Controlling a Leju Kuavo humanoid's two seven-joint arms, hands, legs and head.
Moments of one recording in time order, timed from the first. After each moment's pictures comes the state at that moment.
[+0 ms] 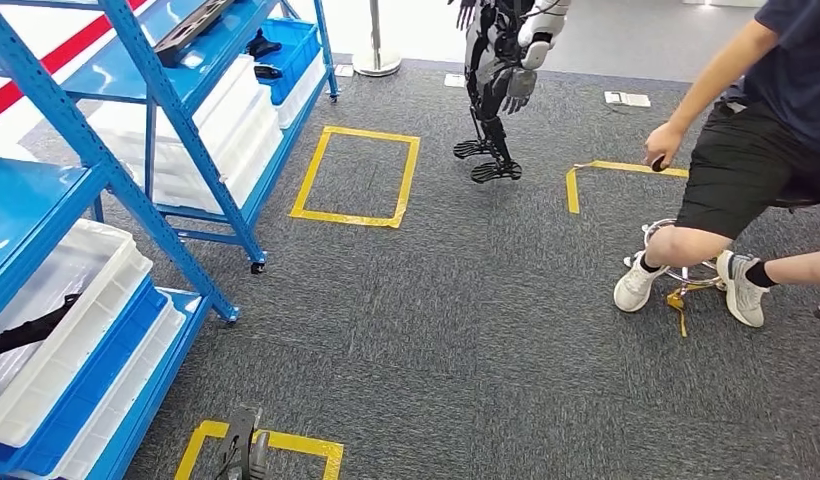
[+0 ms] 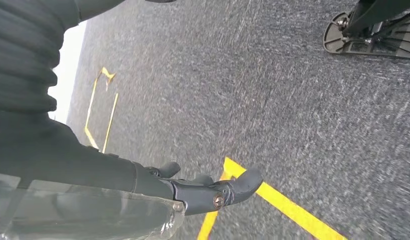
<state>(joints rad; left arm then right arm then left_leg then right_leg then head) -0.18 -0.07 -0.17 -0.54 0.23 0.31 0.18 0.00 -0.04 -0.16 -0.19 0.43 -0.12 0.11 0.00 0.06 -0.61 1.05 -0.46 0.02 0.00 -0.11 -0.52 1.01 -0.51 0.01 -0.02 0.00</state>
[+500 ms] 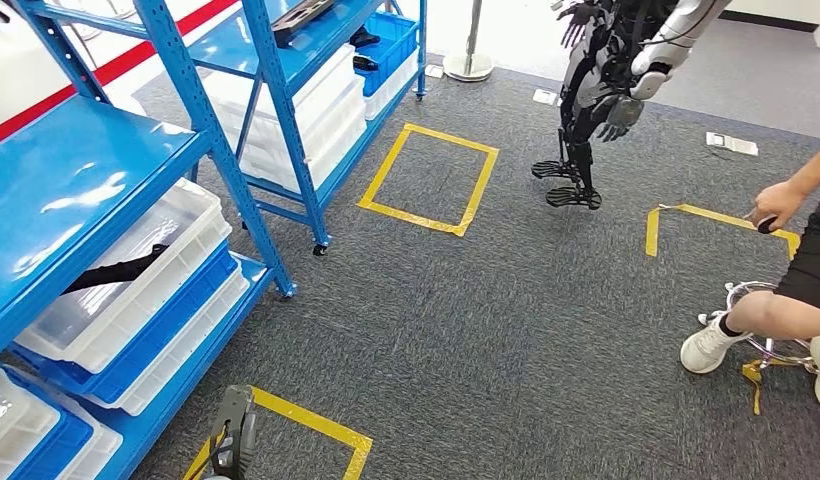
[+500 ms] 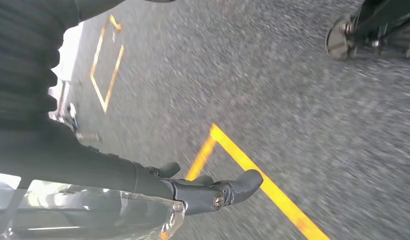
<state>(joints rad) -0.22 -0.05 -0.14 -0.53 0.15 0.34 0.10 0.00 -0.04 -0.17 -0.19 0.46 -0.13 0.11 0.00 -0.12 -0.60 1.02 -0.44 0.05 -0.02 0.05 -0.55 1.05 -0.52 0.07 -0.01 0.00</state>
